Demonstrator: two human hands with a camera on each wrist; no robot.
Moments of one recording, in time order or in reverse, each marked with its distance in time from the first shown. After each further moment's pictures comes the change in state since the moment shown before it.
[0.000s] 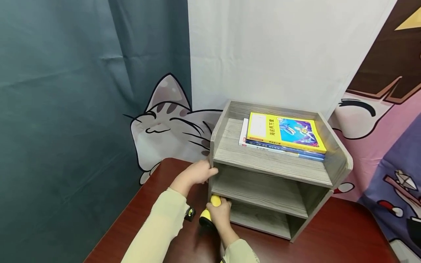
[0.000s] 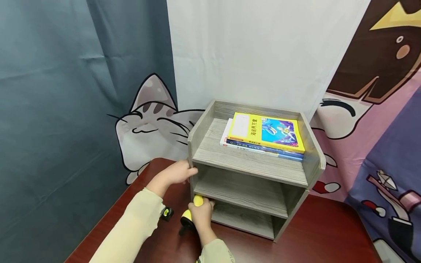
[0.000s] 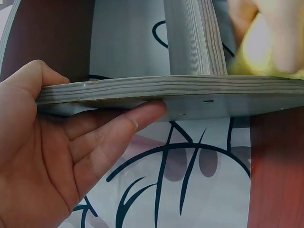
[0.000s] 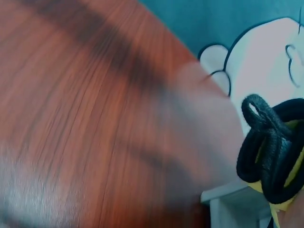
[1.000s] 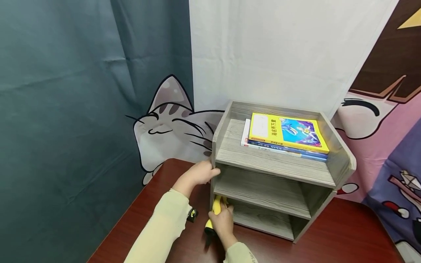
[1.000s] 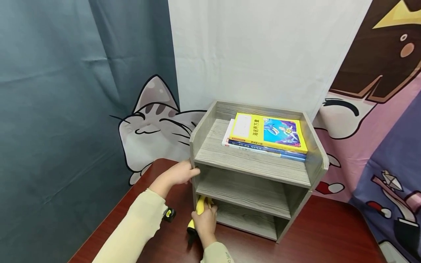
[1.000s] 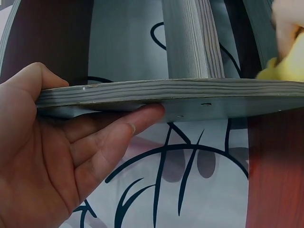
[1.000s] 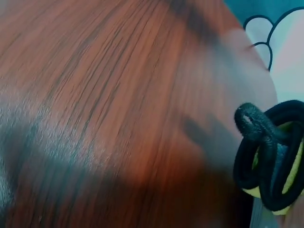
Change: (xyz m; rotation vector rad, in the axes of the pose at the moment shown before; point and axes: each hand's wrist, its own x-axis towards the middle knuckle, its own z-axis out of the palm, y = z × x) left_hand 0.001 -0.001 0.002 0.012 0.020 -0.013; right_hand -0.001 0.038 0.004 -0.342 0.031 -0.166
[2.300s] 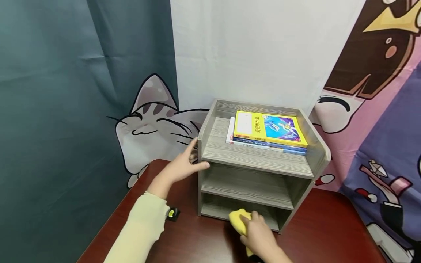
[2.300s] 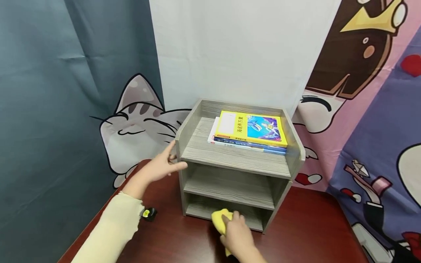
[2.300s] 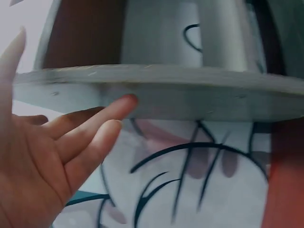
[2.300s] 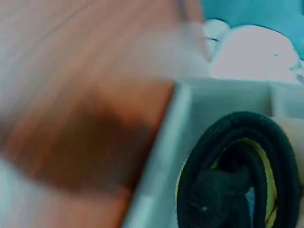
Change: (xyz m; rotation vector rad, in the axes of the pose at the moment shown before) left_hand -0.013 -0.003 -0.027 -0.260 0.107 0.049; right_hand -0.021 0.031 -0.167 -0.634 -0.188 -0.451
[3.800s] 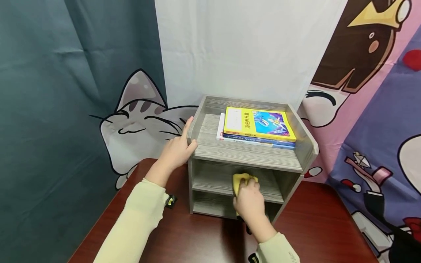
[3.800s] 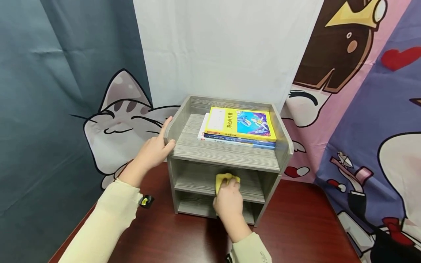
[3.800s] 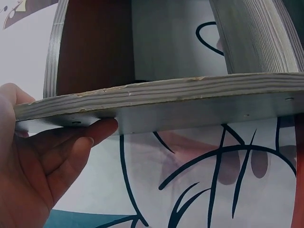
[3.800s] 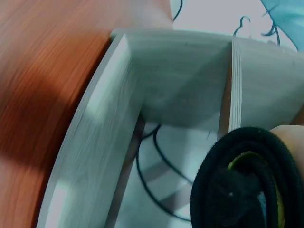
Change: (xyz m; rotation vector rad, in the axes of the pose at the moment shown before) left_hand 0.020 0.039 -0.008 0.360 0.229 0.108; right_hand 0.058 -0.007 -0.036 -0.172 0.271 0.194
